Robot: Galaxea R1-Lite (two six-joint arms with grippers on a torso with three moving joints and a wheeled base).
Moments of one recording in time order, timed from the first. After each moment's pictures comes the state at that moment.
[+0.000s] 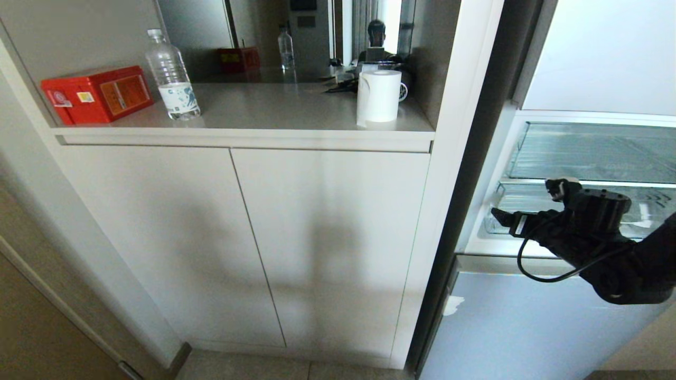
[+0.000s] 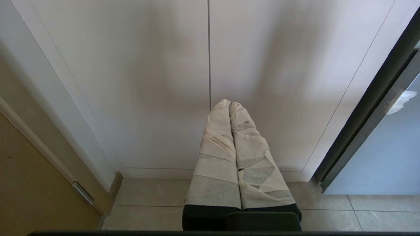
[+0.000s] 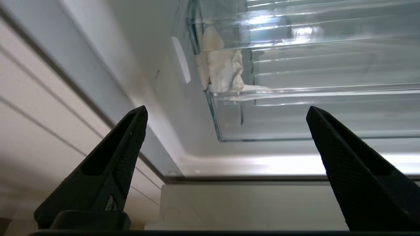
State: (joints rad) left arm 0.00 0.00 0.00 0.00 0.00 0.01; right arm -0.06 2.10 -0.85 -1.09 0.04 0.12
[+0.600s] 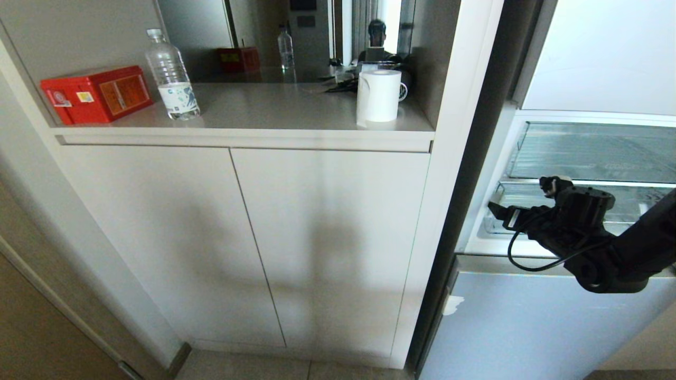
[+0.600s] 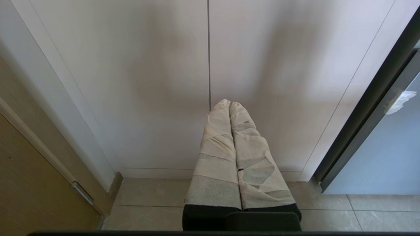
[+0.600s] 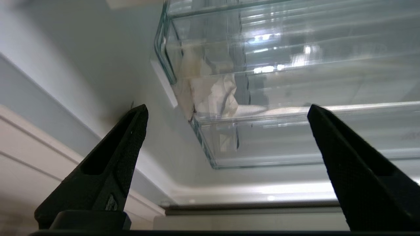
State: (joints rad) left arm 0.00 0.00 0.00 0.00 0.00 0.01; right arm -0.06 2.20 -0.98 -1.09 0.04 0.16
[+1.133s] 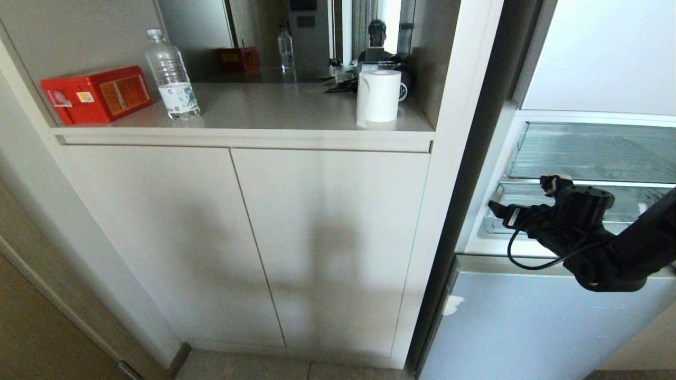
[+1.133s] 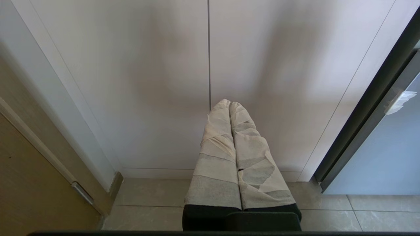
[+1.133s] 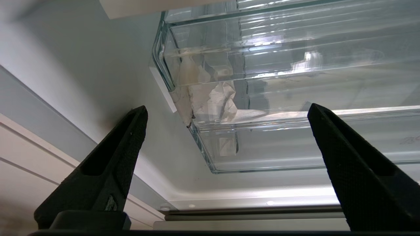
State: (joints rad) left arm 0.00 0.00 0.00 0.00 0.00 0.01; right arm -0.07 2.21 -0.99 -1.09 0.03 0.16
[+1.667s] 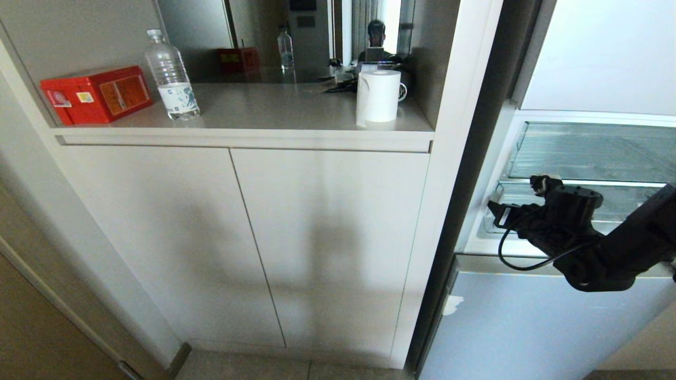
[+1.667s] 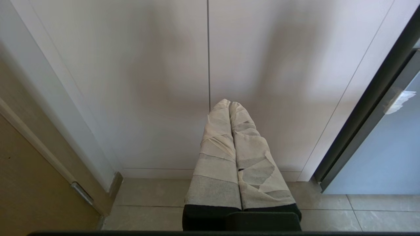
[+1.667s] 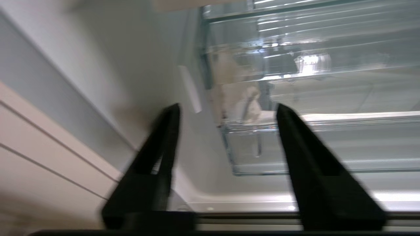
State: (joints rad) left arm 0.00 0.00 0.00 0.00 0.00 0.01; right arm -0.01 2.22 -1.01 -1.11 0.03 0.17
